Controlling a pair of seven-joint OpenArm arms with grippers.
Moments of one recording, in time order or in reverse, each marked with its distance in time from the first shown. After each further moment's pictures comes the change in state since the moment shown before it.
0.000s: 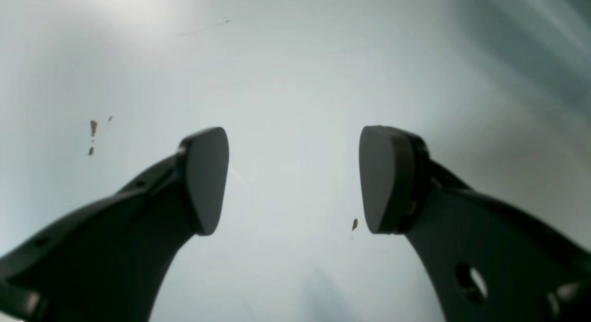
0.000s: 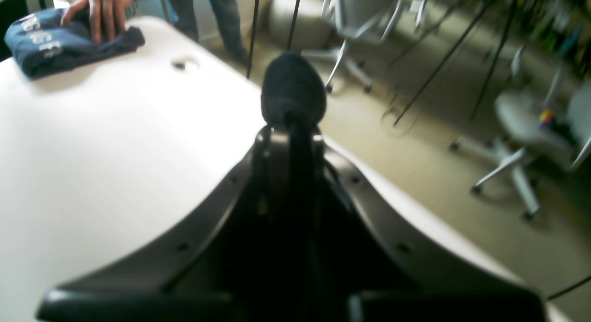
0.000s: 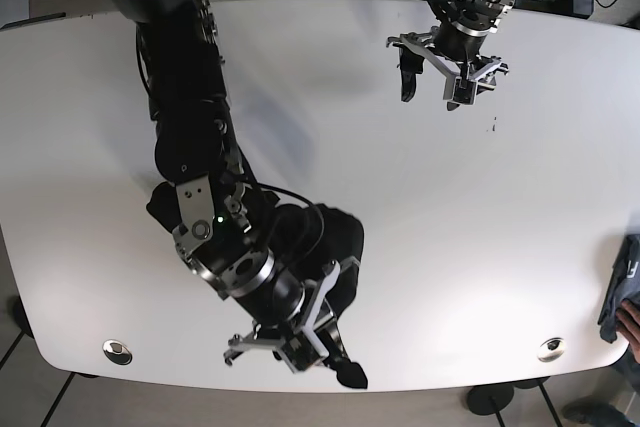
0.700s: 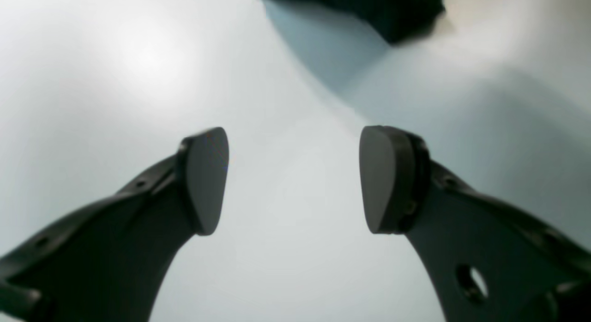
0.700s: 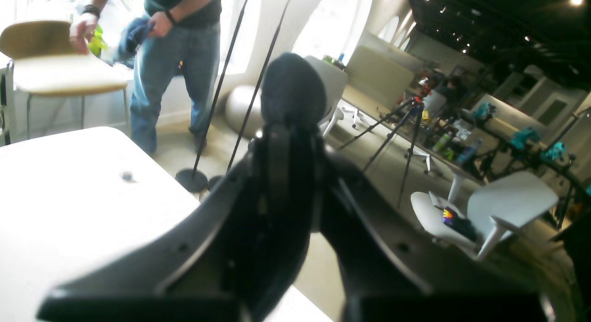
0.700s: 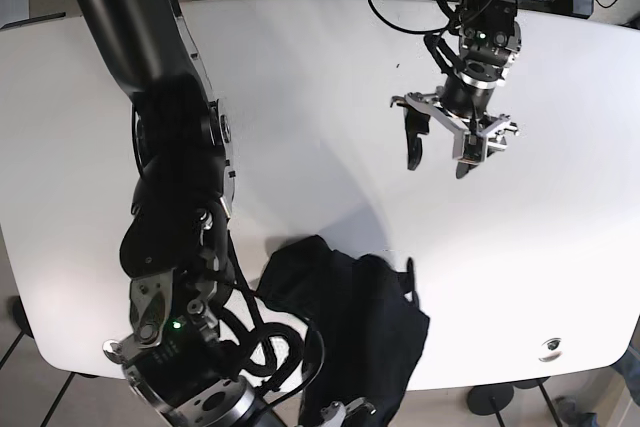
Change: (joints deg) left arm -14.0 0.1 -1.4 0.1 0.5 0.2 0.2; right arm 23.8 -5.1 8.1 0.8 0.7 2.5 -9.7
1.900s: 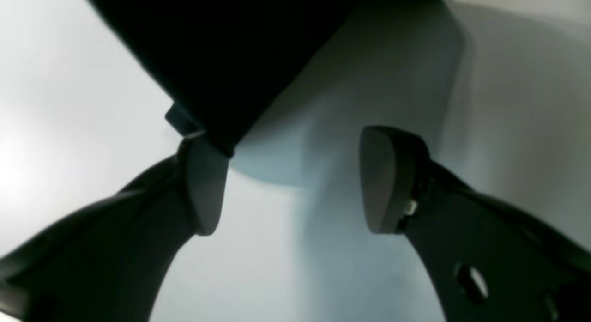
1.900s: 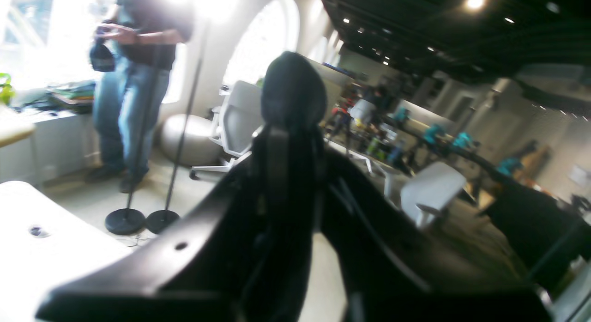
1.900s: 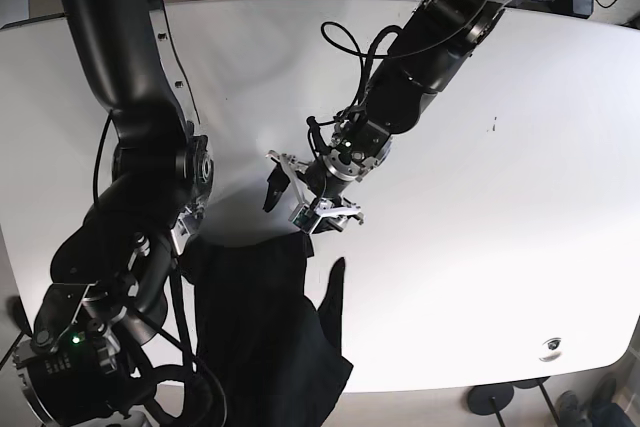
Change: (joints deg) left arm -41.8 10.8 36.8 -62.7 0.0 0.0 -25.8; right arm 7.5 2.8 9.2 3.1 -1.5 2.6 -4.4
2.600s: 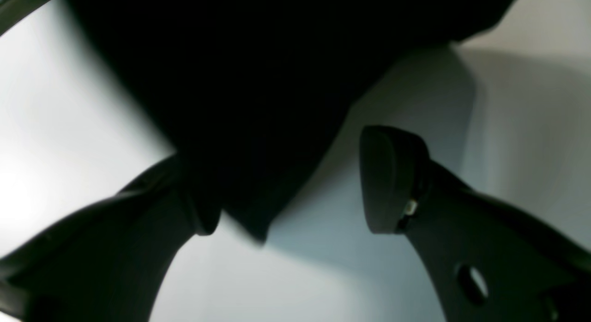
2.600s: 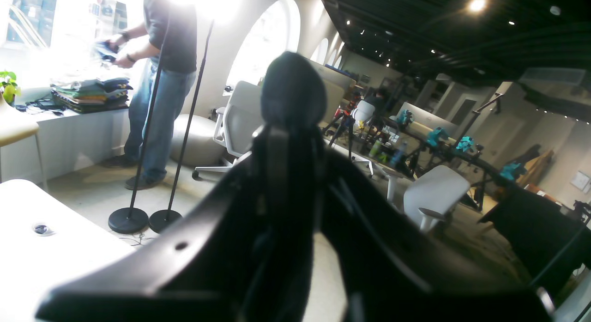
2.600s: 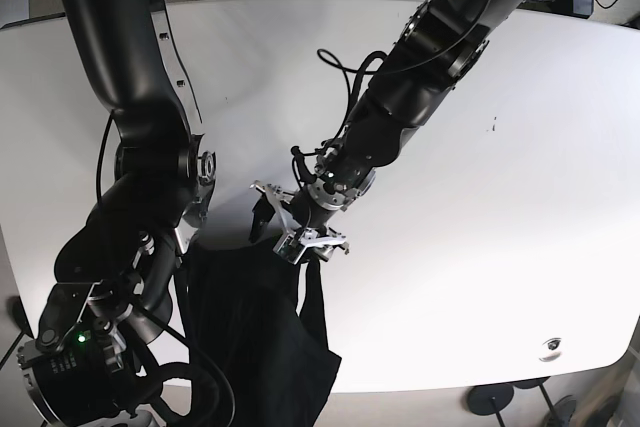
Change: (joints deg) left arm -8.4 5.2 0.3 -11.9 0.1 0.0 -4.2; right arm -0.2 -0.3 -0.2 0.3 0.4 0.0 0.0
